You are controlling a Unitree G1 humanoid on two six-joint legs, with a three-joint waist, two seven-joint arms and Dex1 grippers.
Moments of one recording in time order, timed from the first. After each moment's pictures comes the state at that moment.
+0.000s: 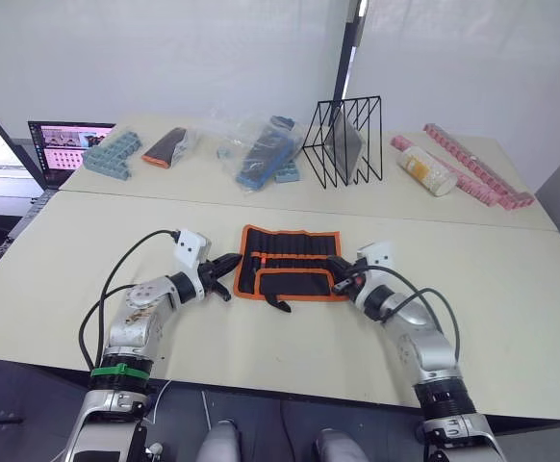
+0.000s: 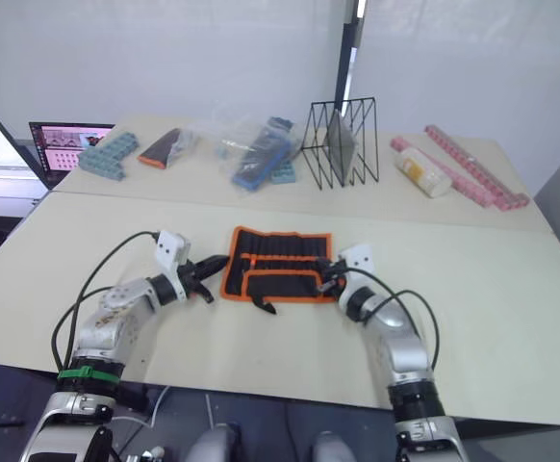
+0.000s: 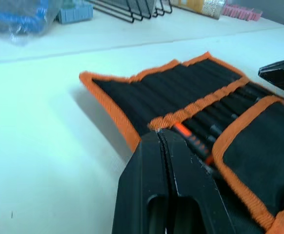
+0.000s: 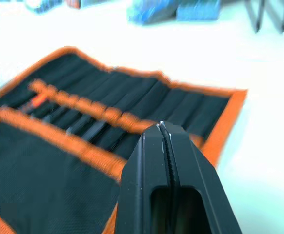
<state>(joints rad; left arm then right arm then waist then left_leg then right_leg) -0.46 0.39 0.06 0.24 -0.32 0.27 -0.79 -0.36 -0.24 -0.01 0.12 0.27 0.21 0.50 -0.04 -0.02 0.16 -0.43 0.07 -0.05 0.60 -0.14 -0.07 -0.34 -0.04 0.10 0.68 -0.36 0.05</state>
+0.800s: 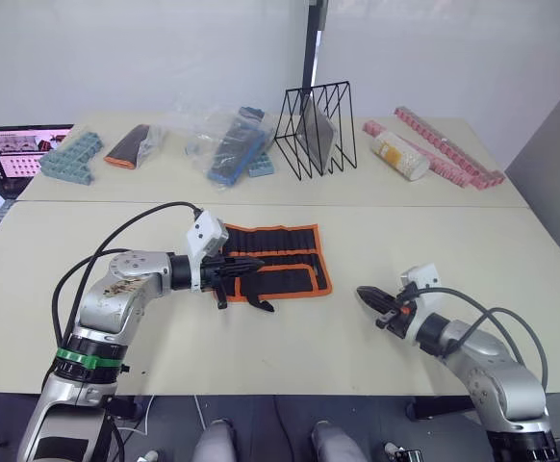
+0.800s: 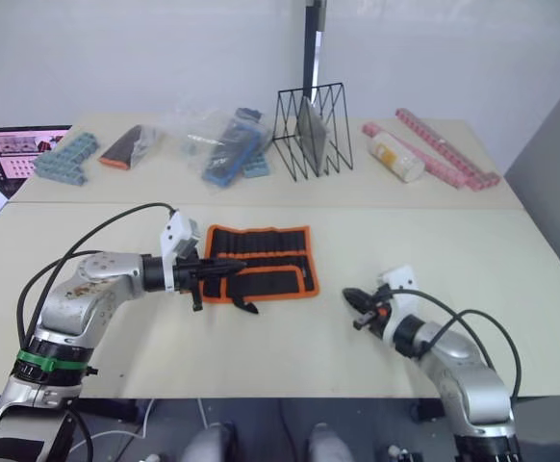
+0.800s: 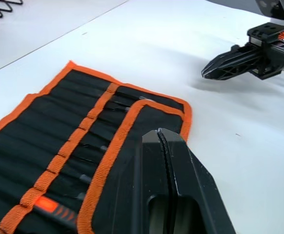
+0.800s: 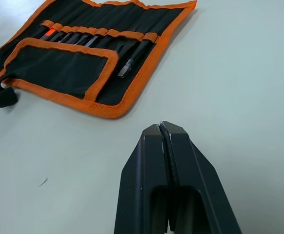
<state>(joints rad) -0.53 0.59 -0.08 -0.04 -0.40 0.55 -1.06 -0.06 -0.46 -0.12 -0.32 0.47 0.61 0.58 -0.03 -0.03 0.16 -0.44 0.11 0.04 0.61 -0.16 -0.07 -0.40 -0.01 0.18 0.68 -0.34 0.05</state>
